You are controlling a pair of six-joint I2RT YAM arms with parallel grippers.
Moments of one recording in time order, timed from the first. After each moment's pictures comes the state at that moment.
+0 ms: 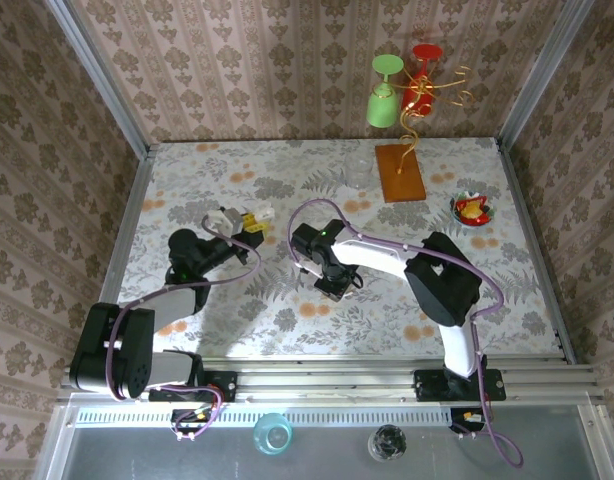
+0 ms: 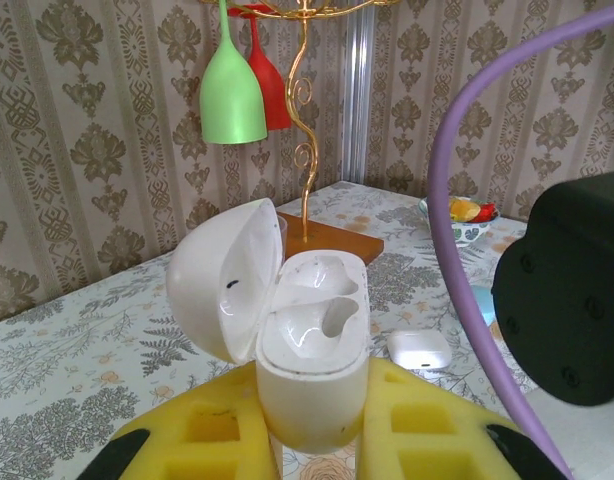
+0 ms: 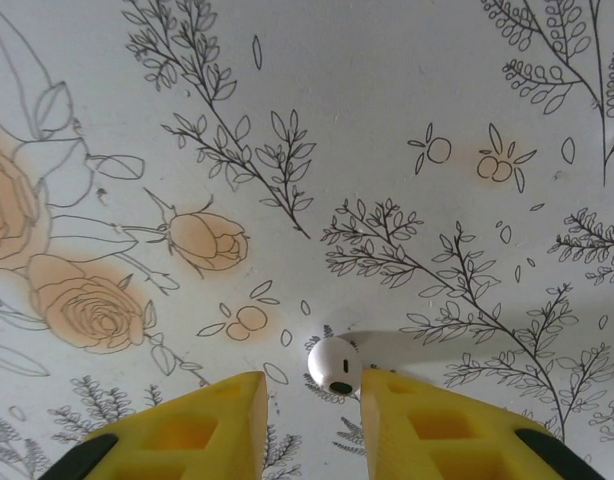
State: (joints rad) left arm -0.23 1.30 0.37 0.98 0.78 -0.03; right arm 0.83 1.99 1.44 -1.07 0.10 -0.10
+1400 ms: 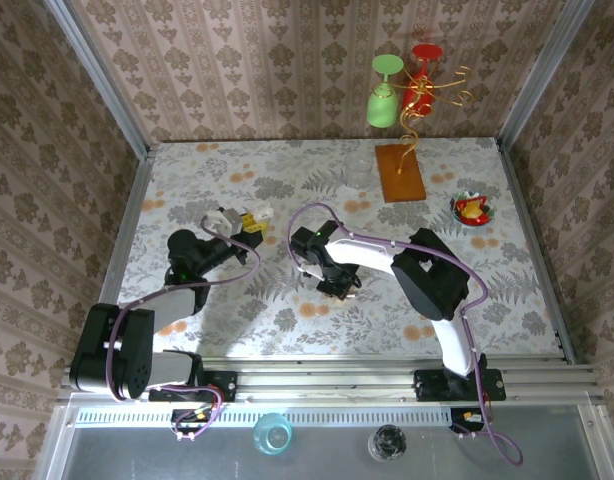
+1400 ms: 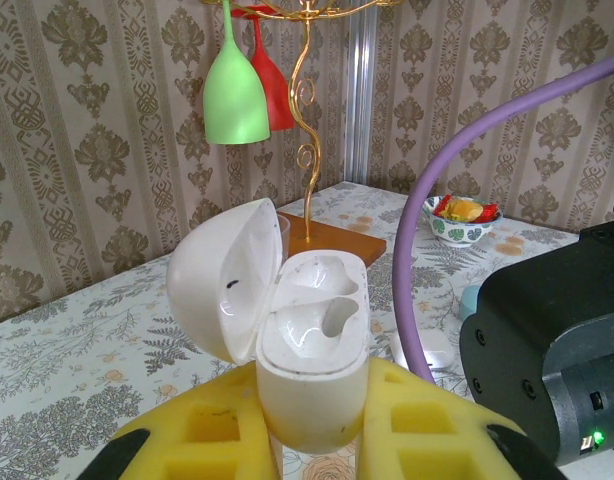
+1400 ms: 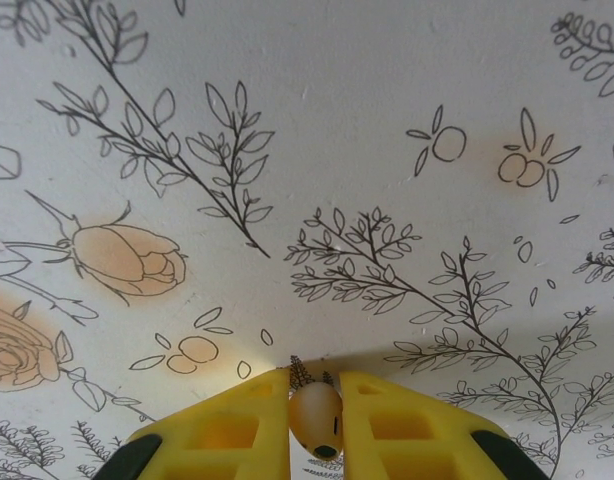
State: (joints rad) left arm -0.22 1.30 0.37 0.99 0.78 -0.03; right arm 0.82 2.06 1.47 -1.11 0.14 -0.13
